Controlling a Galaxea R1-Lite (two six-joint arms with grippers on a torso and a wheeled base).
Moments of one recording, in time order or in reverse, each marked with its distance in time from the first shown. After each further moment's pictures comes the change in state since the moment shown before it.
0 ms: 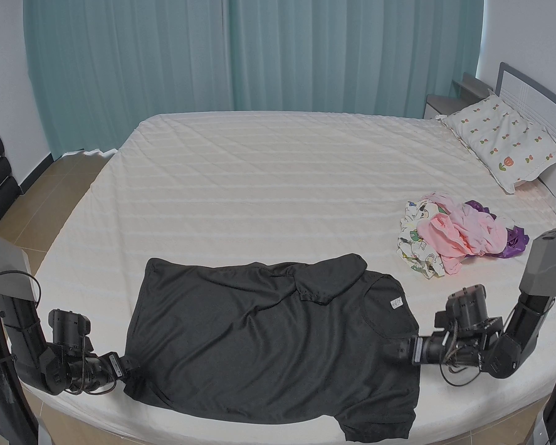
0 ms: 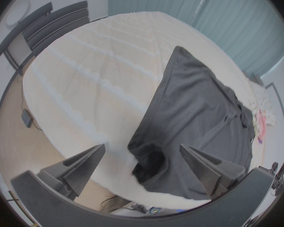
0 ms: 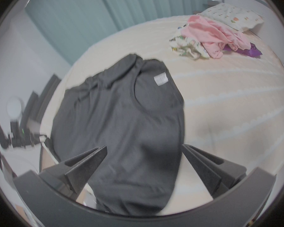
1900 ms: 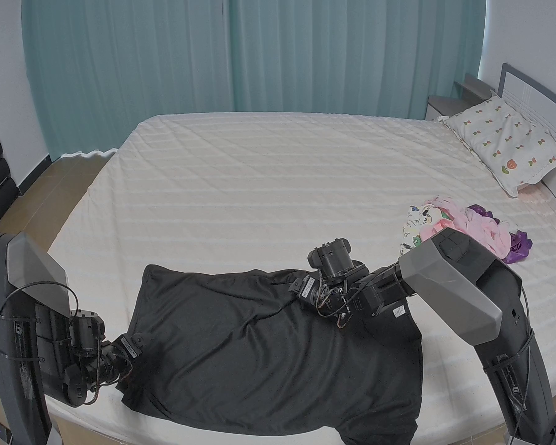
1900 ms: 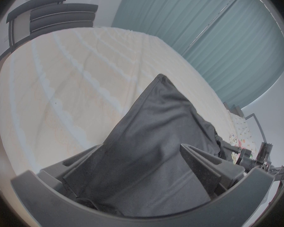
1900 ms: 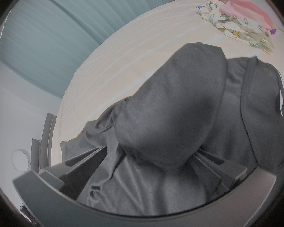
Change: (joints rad) left arm -0.079 0.235 0.010 -0.536 -0.011 -0.247; right arm 0.234 0.522 -1.305 0.743 -0.181 0.505
